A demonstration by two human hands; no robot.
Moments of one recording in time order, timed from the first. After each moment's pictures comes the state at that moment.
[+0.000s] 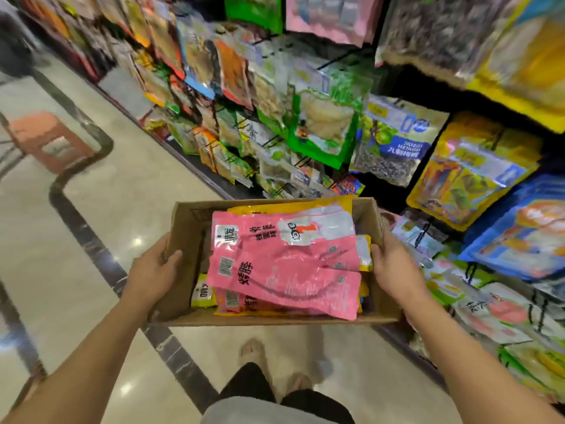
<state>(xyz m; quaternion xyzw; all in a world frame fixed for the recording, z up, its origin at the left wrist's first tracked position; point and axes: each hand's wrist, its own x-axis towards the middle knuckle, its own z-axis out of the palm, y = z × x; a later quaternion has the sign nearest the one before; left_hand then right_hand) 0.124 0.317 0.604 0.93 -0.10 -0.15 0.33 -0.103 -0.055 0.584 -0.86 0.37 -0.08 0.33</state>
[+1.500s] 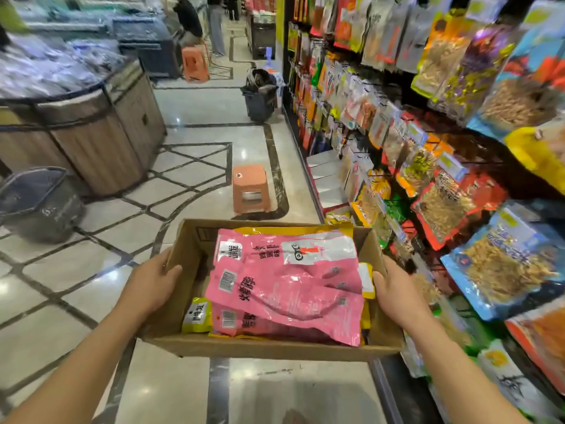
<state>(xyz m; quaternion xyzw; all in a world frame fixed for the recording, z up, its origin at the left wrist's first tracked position) 0.614 0.687 0.691 0.93 0.19 0.02 0.32 0.653 0.259 0.693 -0.94 0.04 0.01 0.33</state>
